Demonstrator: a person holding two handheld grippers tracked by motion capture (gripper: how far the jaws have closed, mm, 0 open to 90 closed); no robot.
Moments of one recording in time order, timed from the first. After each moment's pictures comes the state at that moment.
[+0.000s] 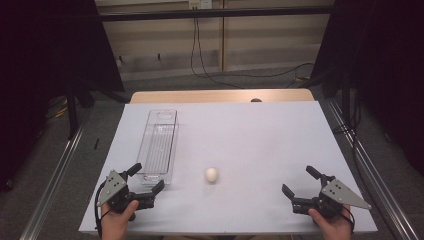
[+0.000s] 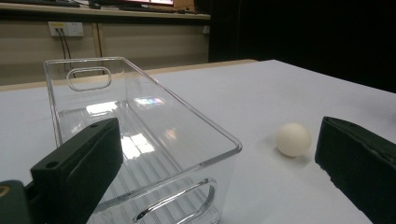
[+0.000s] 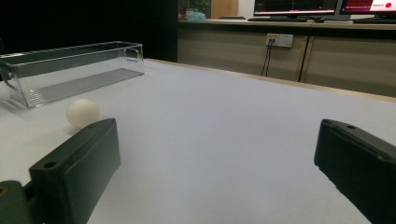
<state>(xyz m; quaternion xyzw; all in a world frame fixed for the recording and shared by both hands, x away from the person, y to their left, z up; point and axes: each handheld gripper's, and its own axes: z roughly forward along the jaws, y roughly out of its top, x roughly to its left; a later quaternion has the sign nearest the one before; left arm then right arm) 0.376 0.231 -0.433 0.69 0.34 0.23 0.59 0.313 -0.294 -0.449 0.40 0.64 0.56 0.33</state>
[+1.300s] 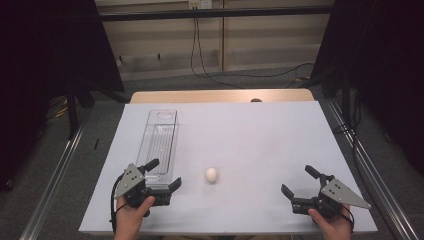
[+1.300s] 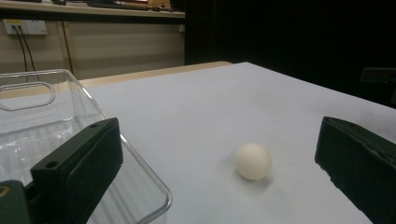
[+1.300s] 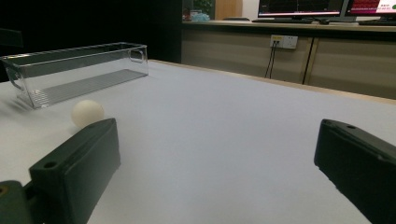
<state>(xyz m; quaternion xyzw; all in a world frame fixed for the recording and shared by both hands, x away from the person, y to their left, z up) 0.382 0.186 -0.417 0.71 0.31 0.20 0.60 0.314 -0.294 -0.448 0.40 0.65 0.56 0.33</state>
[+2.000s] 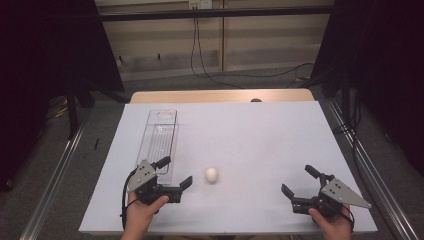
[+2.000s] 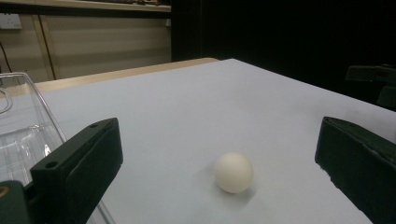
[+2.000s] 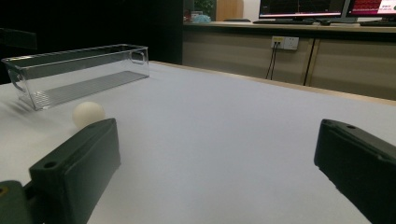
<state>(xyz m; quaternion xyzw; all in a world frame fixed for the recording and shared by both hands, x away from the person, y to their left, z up) 0.388 0.164 -0.413 0.73 0.30 0.18 0.59 0.314 -0.294 -0.447 0.39 0.65 0.57 0.32</state>
